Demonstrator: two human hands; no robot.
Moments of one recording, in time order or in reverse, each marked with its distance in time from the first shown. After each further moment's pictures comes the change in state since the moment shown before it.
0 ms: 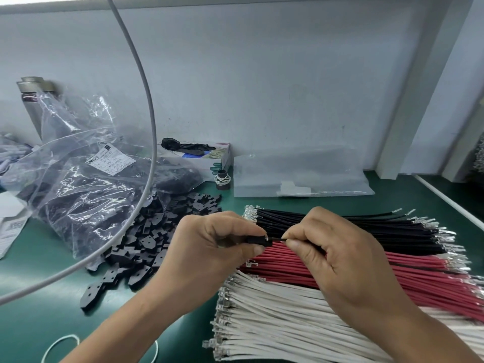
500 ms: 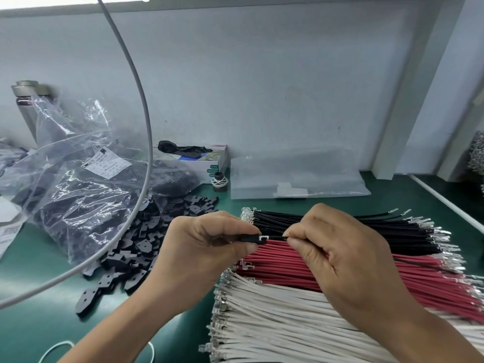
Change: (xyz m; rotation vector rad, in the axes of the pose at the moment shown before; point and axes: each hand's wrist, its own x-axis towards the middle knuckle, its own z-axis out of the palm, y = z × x) left_hand 0.000 0.004 0.002 -0.133 0.022 -0.035; right_hand 0.001 0.002 -0.006 -0.090 0.068 -0.081
